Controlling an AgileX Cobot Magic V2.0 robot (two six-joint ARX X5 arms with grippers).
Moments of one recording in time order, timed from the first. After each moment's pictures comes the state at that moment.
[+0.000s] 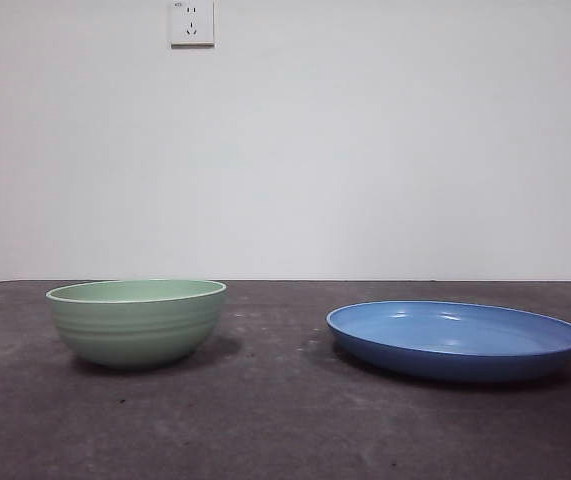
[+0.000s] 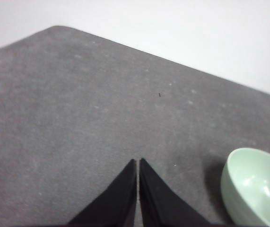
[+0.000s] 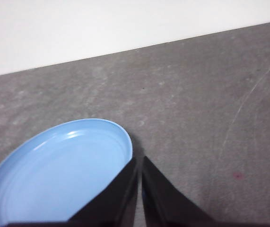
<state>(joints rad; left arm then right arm) -0.01 0.01 0.03 -0.18 -0.03 -0.34 -0.02 0.01 0.02 -0.16 -0.19 0.27</state>
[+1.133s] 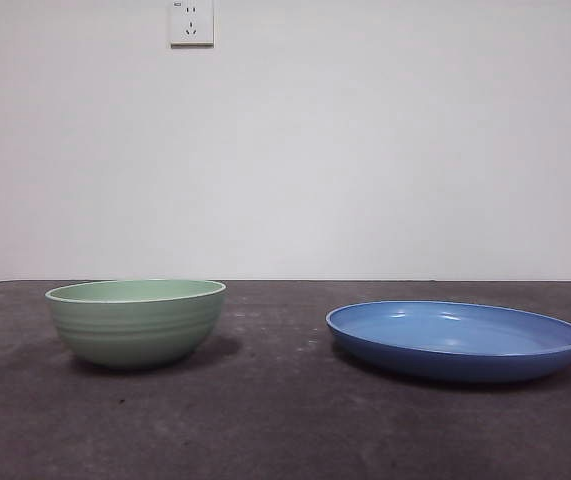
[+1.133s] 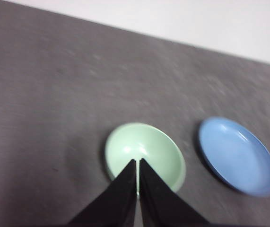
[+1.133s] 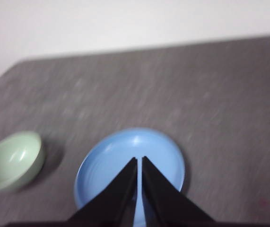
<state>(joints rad) -0.01 0.49 0.72 -0.64 0.42 -0.19 -0.02 0.47 0.75 -0.65 -0.39 0.16</state>
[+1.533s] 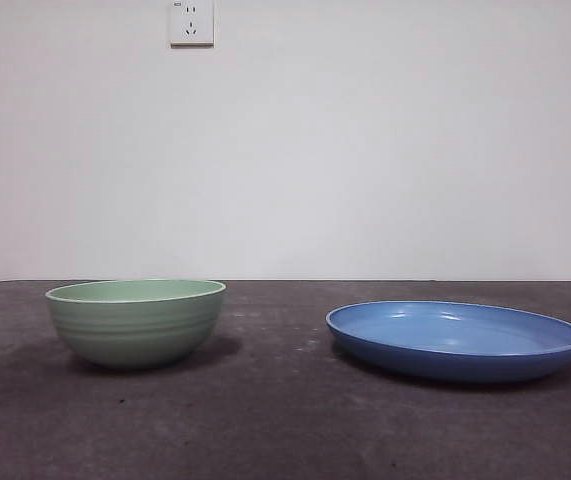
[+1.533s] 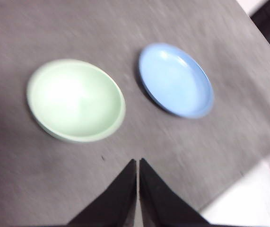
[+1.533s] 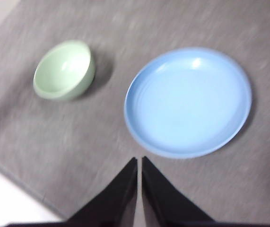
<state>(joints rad) -0.08 0.68 0.86 -0.91 0.64 -0.02 0.04 0.73 0.92 -0.98 -0.58 -0.03</state>
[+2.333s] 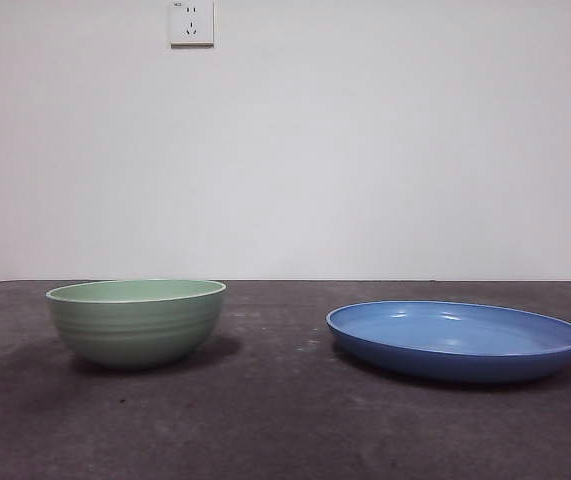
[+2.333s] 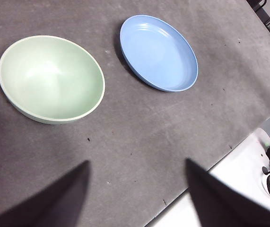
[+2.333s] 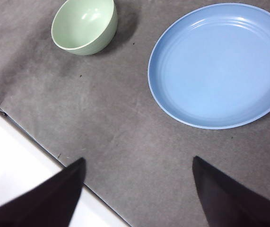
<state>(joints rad) -0.12 0.68 0.86 -0.96 0.66 0.03 0.13 0.77 0.92 -1.07 -0.58 -0.08</state>
